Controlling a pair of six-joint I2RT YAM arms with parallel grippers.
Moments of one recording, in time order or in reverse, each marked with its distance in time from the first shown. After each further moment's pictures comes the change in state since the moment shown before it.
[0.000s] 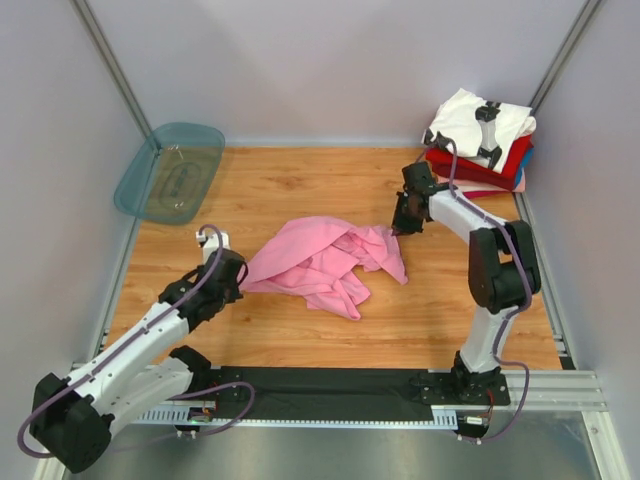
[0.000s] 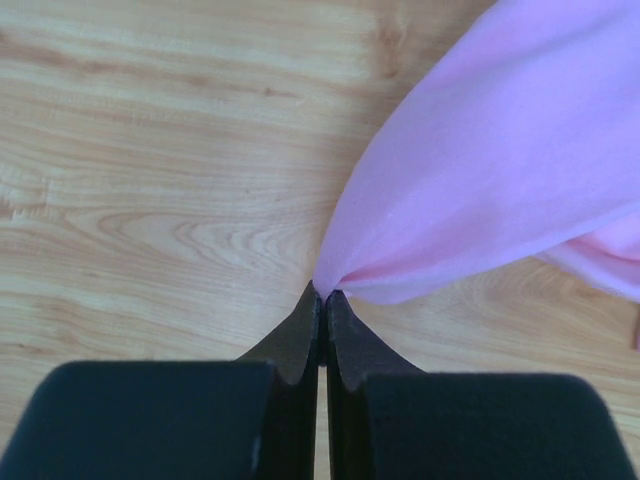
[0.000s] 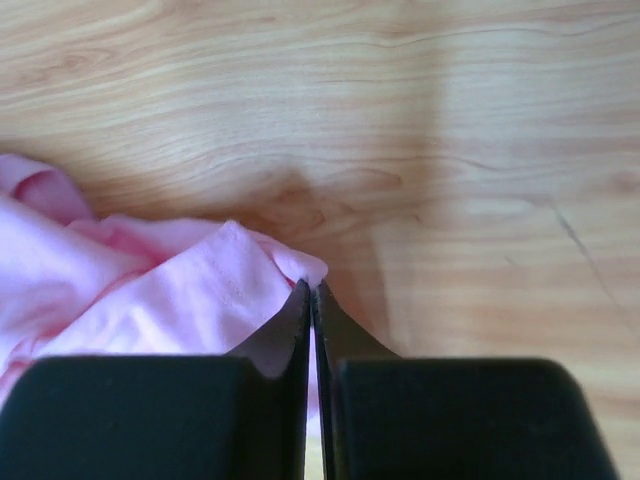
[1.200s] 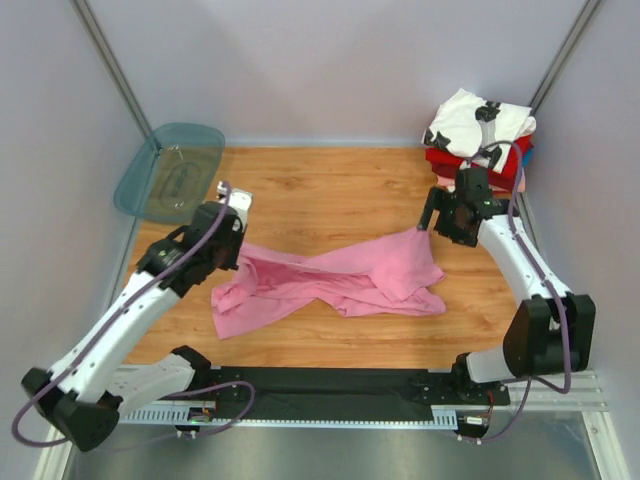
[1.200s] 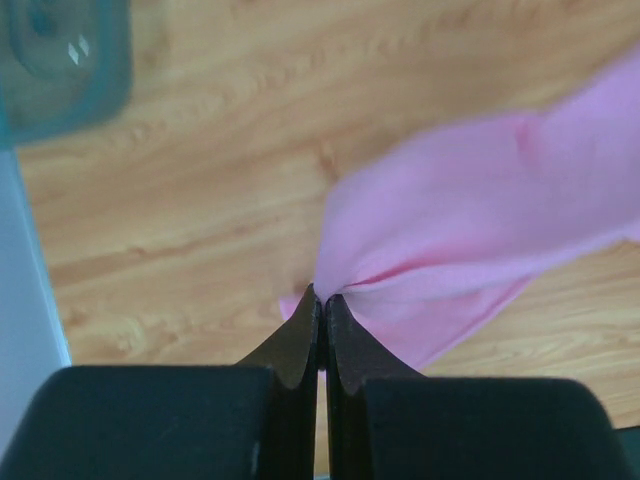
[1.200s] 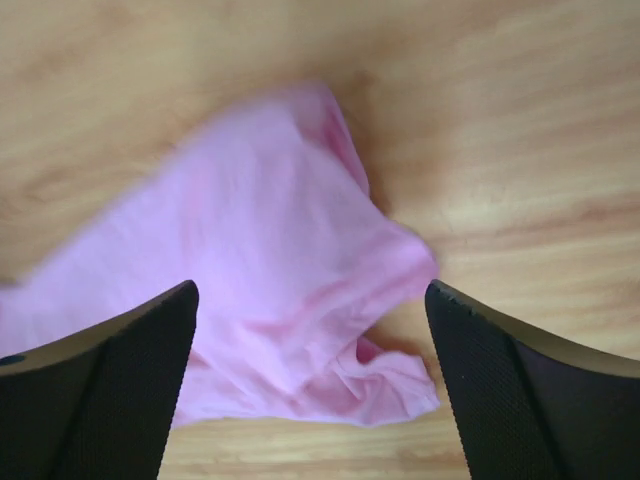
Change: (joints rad) left arm 0.001 0.115 0.608 -0.286 0.152 0.490; right arm -0.138 -0.540 -0.126 -0.179 0.100 -0.074
